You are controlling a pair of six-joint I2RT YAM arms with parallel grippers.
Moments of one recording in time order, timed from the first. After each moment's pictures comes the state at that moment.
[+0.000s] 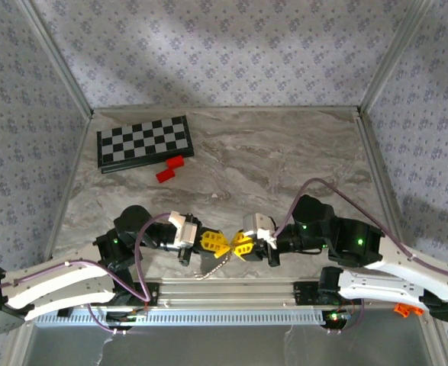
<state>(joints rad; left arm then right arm) -1.15 0.75 0.63 0.27 0.62 0.00 1.21 0.76 0.97 -0.52 -0.36 -0.15</state>
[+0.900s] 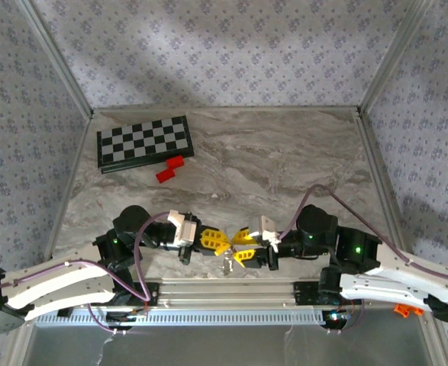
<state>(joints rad) -1.15 0.75 0.63 0.29 0.59 0.00 1.24 0.68 0.81 -0.34 -0.31 -0.05</state>
